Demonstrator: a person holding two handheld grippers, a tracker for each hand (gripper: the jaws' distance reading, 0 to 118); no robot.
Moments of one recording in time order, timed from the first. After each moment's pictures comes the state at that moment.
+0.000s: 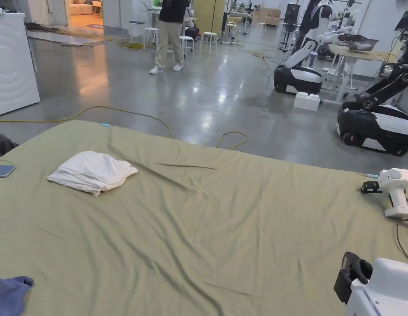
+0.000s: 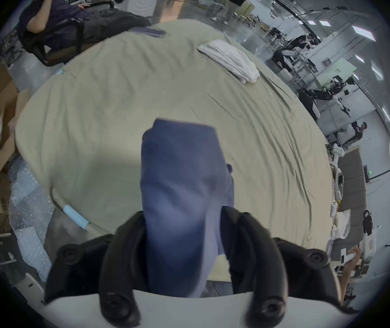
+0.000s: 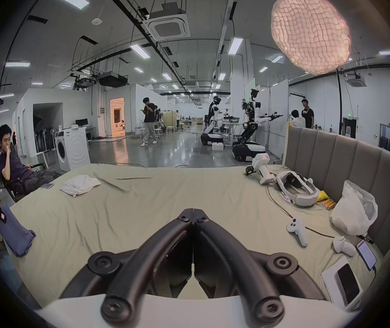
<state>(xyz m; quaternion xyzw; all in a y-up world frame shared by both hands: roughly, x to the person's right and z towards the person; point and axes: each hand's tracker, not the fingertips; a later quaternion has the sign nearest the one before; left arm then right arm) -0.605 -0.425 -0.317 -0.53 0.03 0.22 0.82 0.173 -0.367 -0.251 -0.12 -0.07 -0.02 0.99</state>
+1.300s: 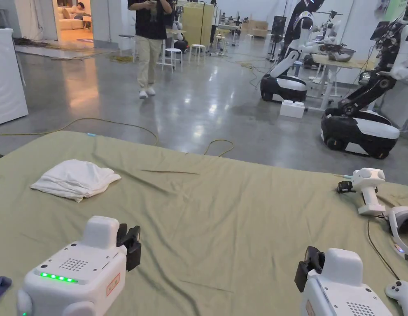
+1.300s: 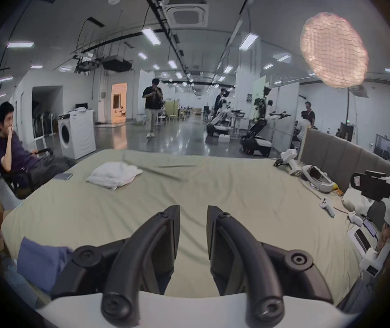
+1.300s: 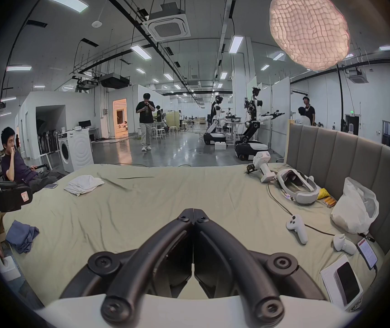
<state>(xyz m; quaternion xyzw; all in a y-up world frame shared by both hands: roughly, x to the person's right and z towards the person) -0.178 -0.376 -0.286 -0.16 -0.09 0.02 0.98 0.182 -0.368 -0.234 -0.12 -0.06 -0.02 0.99</state>
